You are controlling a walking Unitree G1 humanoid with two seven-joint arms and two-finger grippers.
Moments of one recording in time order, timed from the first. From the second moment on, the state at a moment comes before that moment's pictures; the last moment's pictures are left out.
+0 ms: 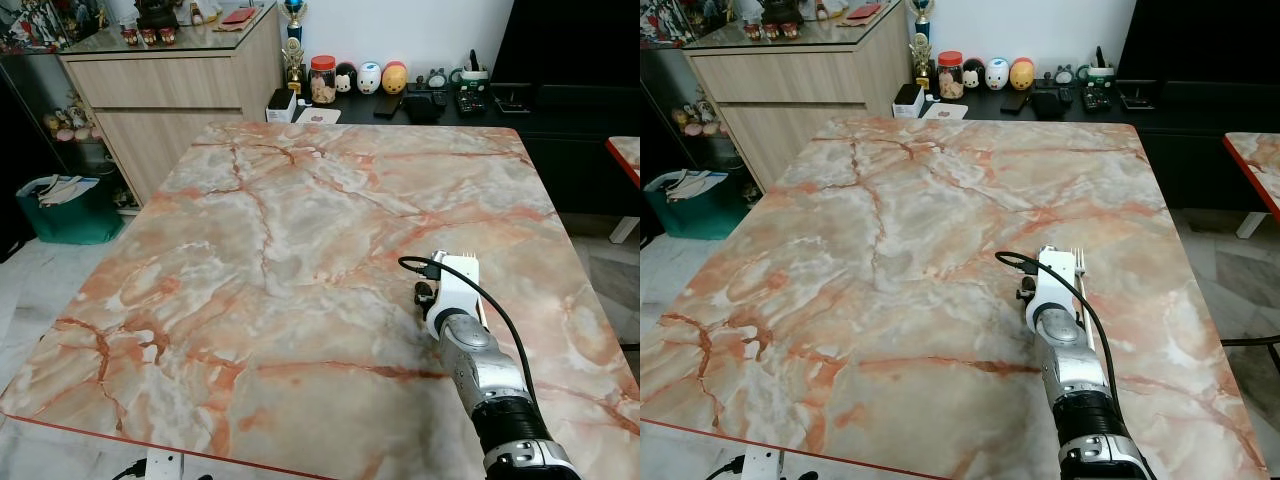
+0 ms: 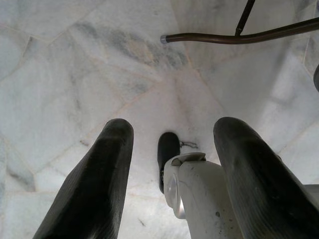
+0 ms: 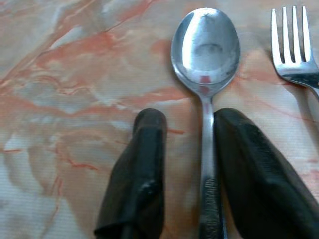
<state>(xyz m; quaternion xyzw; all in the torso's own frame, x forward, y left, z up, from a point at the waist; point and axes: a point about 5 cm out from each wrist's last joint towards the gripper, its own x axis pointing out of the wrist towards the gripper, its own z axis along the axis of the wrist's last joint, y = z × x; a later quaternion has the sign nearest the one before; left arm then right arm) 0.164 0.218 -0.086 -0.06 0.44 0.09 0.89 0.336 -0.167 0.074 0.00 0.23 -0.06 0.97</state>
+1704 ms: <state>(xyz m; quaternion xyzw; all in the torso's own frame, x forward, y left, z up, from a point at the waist) 0.164 0.217 -0.086 -0.04 0.44 0.08 0.89 0.306 -0.145 0.116 -0.05 -0.05 0.02 1.00</state>
